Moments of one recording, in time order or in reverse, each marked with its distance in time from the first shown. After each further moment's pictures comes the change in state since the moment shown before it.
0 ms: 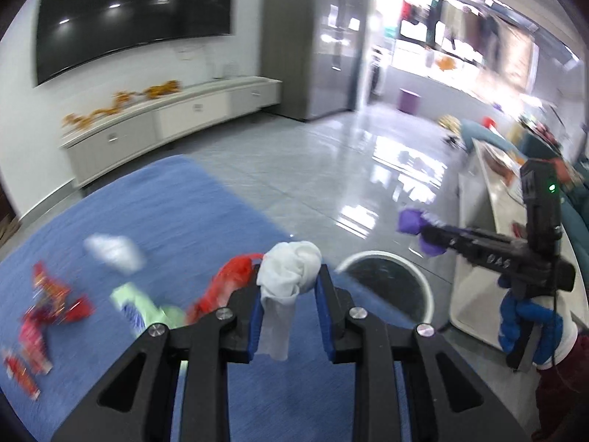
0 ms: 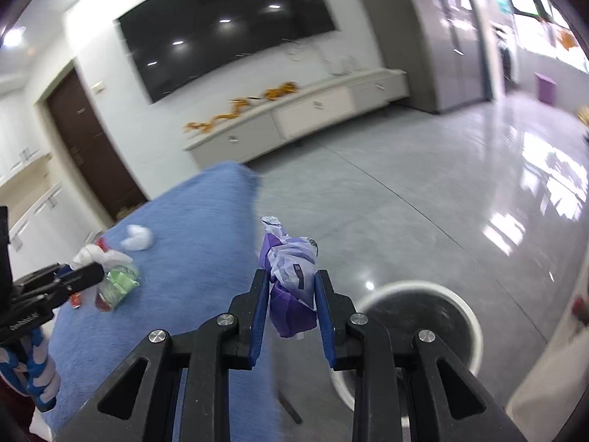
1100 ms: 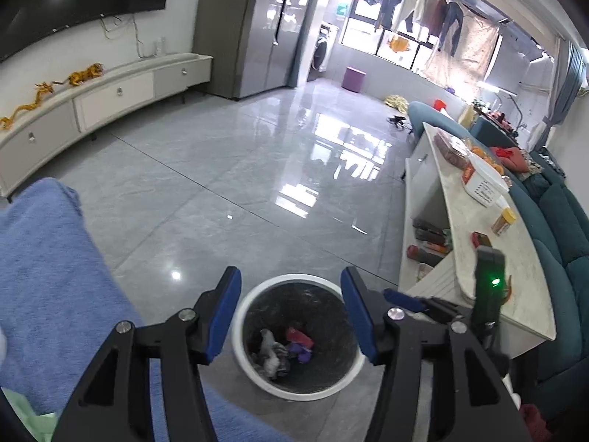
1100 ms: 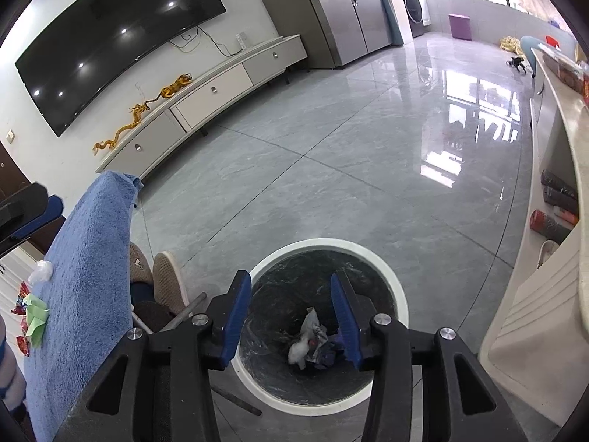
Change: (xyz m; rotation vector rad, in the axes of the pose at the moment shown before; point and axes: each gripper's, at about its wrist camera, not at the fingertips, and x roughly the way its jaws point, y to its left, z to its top) left arm 0.110 -0.084 0.075 0.013 0.085 -0.214; right arm 0.009 -0.113 -0.025 0.246 0.062 -0.234
